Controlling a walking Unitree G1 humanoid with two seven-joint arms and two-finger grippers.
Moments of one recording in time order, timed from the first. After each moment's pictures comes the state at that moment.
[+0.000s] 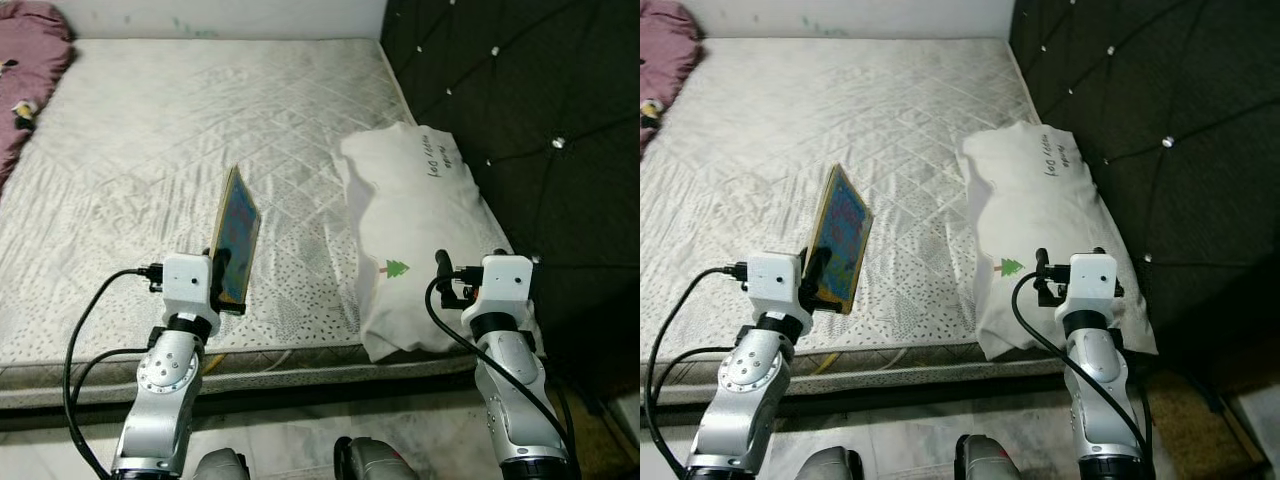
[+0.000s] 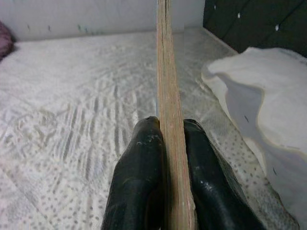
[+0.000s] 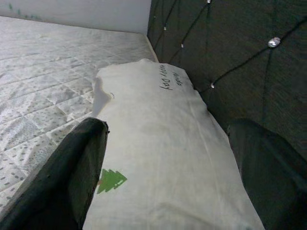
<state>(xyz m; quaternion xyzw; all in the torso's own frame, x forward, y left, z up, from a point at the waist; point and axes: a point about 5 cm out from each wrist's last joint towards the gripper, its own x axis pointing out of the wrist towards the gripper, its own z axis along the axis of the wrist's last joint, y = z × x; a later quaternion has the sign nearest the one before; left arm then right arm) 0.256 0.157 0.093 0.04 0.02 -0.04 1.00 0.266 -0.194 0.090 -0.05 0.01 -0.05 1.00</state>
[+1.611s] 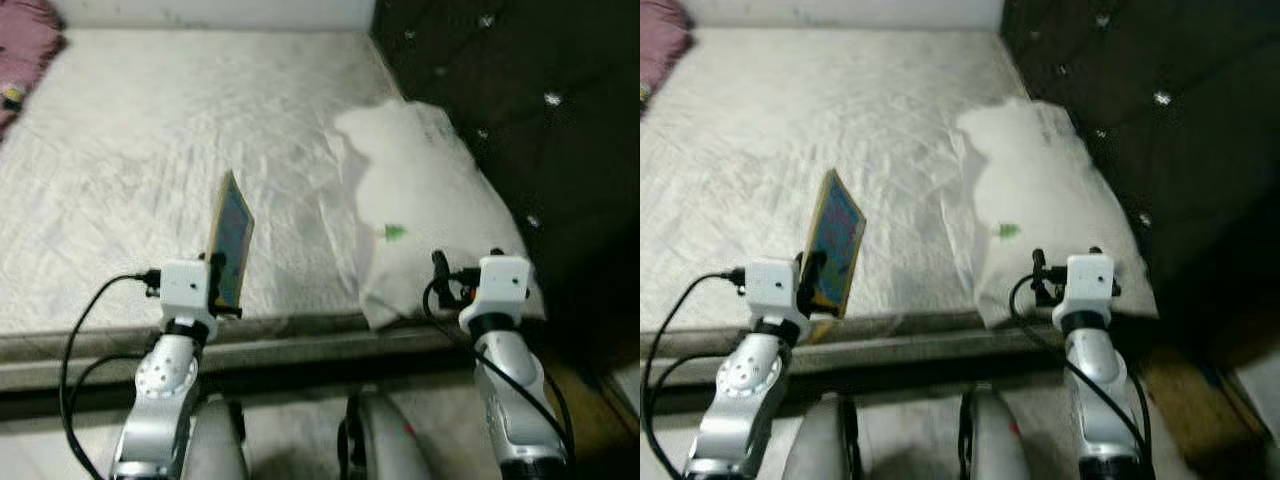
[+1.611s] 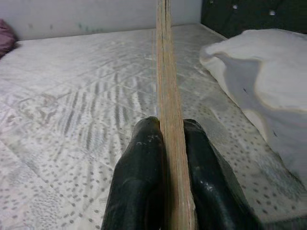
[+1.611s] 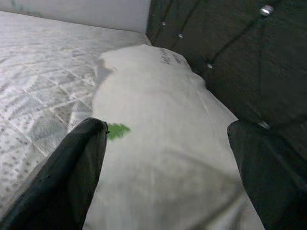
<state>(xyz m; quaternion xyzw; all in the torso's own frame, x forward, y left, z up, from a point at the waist) 0.254 0.161 0.093 0.05 0.01 -0.02 1.00 0.266 -0.193 0.091 -0.06 0.00 -0.03 1.00</state>
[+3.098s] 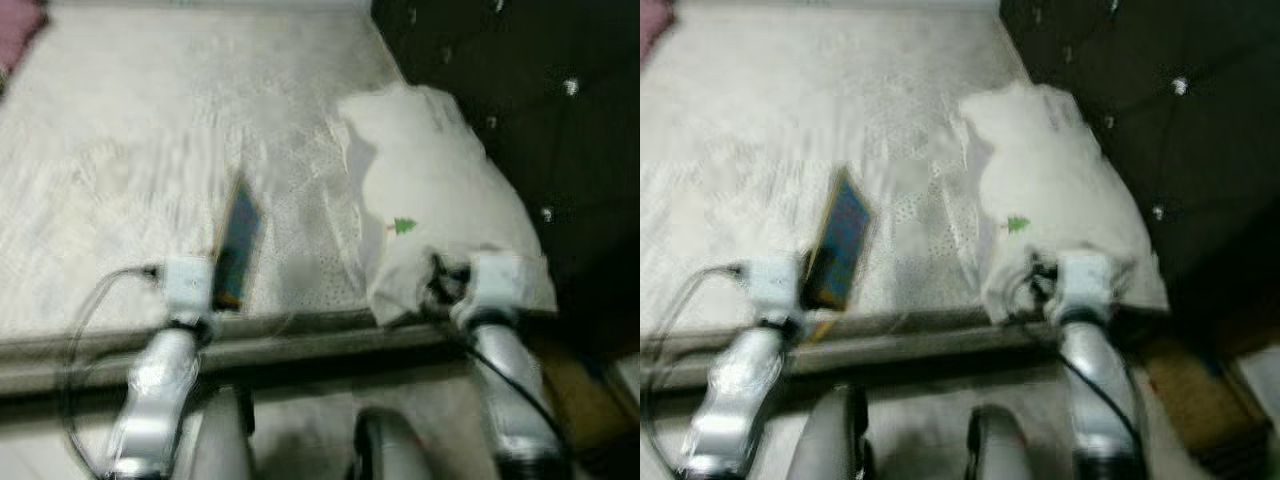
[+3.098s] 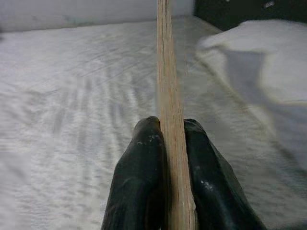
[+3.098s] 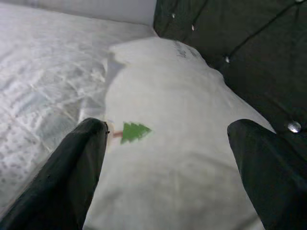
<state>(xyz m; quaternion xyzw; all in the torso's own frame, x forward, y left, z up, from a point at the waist) 0.254 0.166 0.095 0.04 0.01 -0.03 1.00 0.273 -0.182 0.094 -0.06 0.00 -0.01 1.00</state>
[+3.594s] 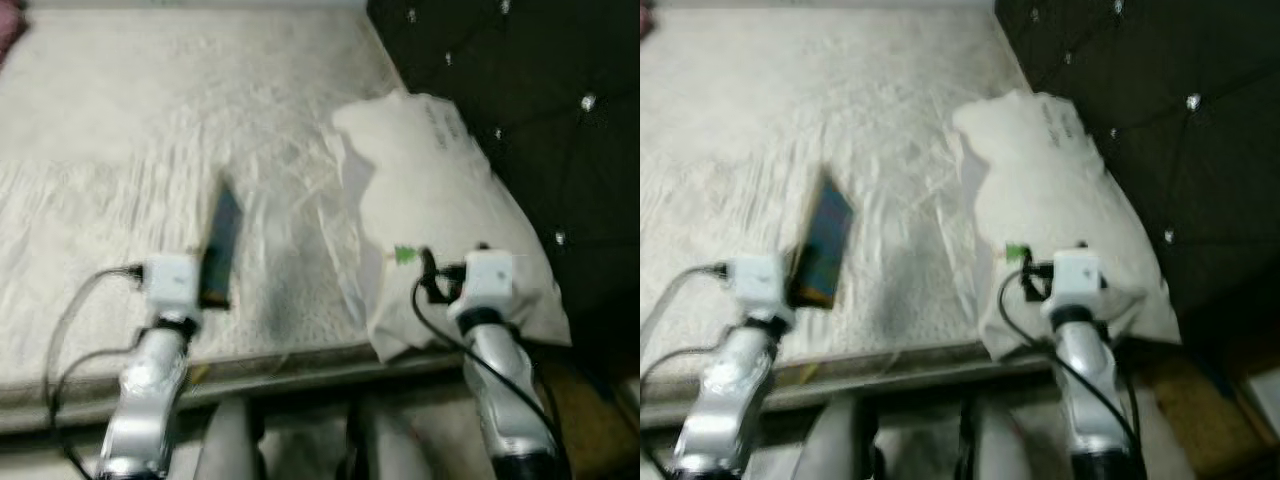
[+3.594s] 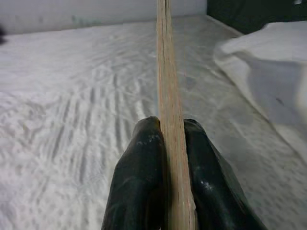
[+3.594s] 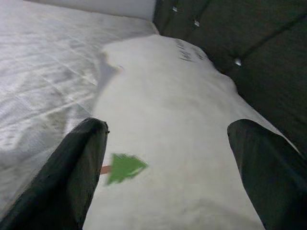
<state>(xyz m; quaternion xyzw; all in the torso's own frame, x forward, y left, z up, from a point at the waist) 0.256 0.171 0.098 0.05 0.00 -0.01 1.00 0.272 -0.183 0.092 -0.06 0.00 -0.01 1.00</state>
